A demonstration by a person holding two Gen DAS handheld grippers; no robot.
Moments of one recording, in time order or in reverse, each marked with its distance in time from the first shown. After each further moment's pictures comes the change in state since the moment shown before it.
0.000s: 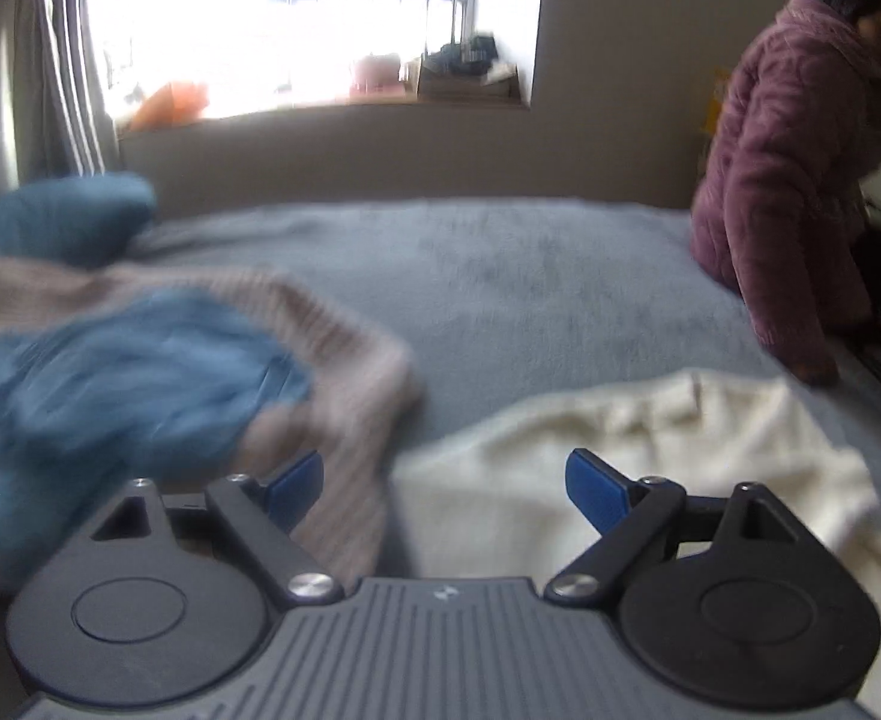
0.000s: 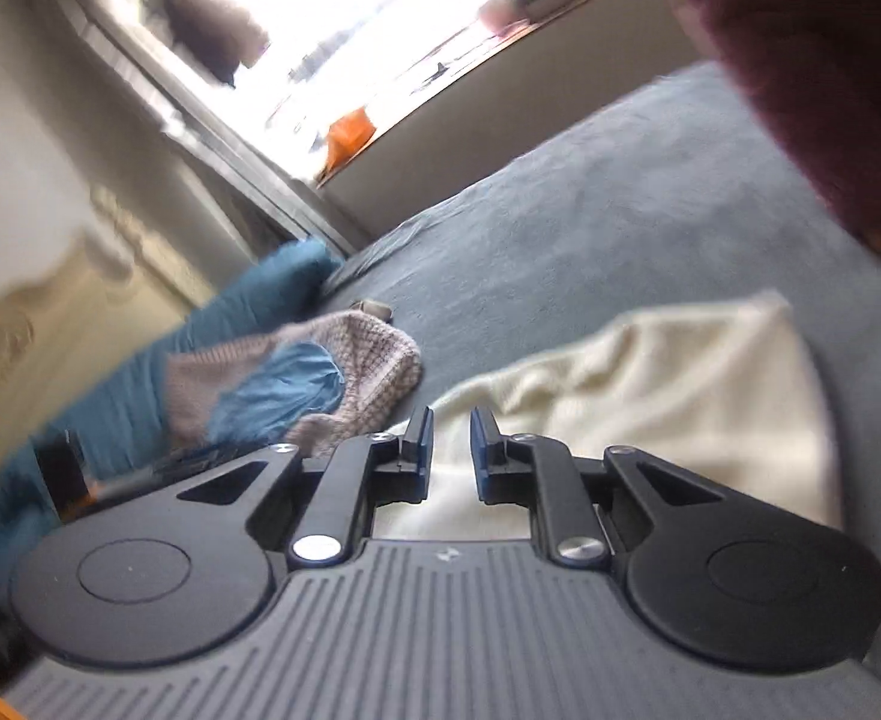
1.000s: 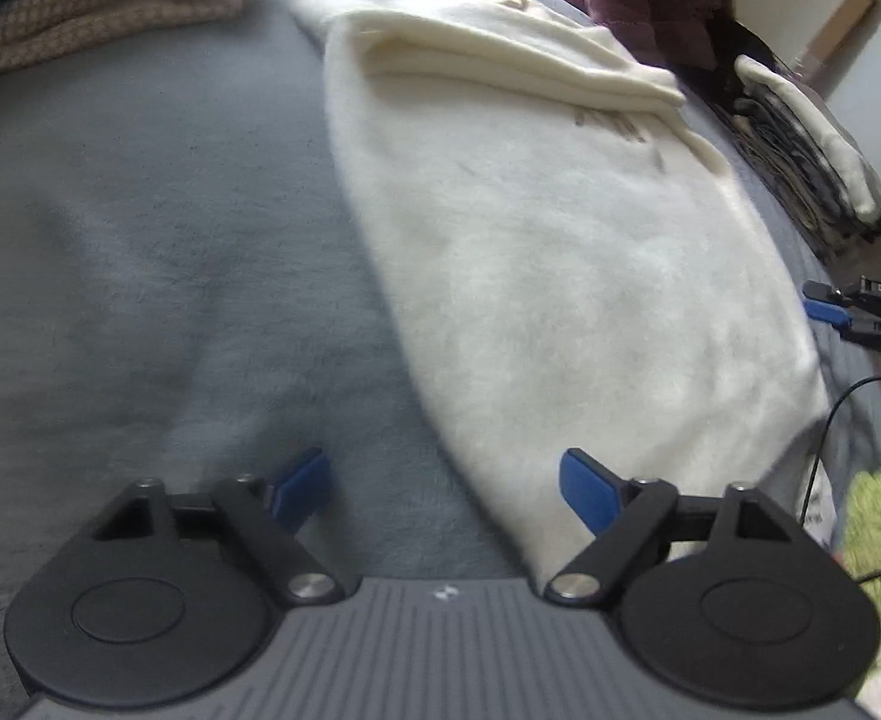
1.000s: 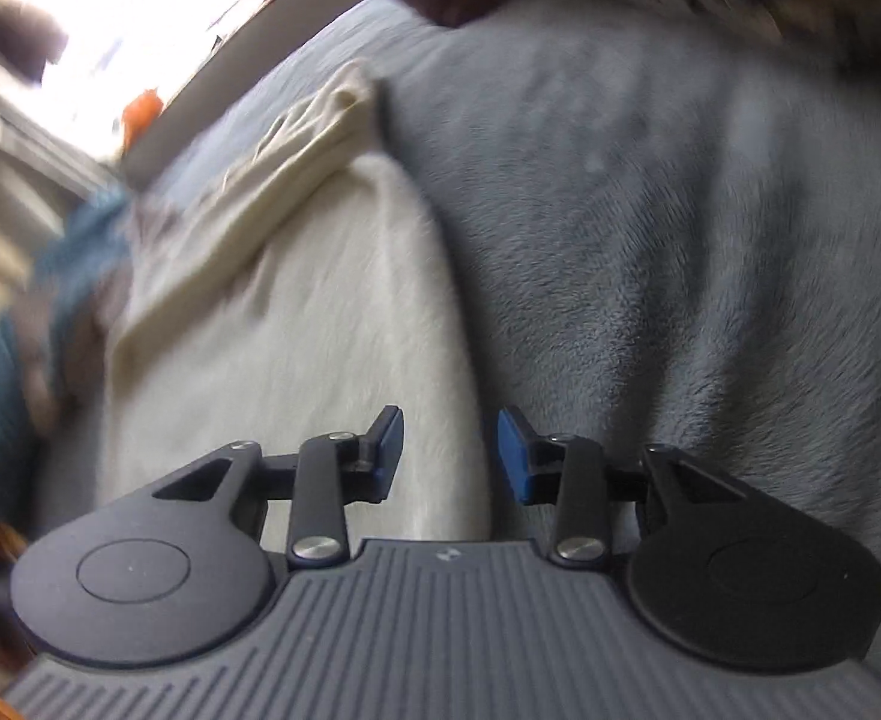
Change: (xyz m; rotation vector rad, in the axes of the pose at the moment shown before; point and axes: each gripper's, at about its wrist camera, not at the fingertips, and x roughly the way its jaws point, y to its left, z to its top) left arm -0.081 -0.023 -0.247 -0.085 0.364 -0.306; right arm -0.159 -0.133 -0.208 0.220 0.033 -0.326
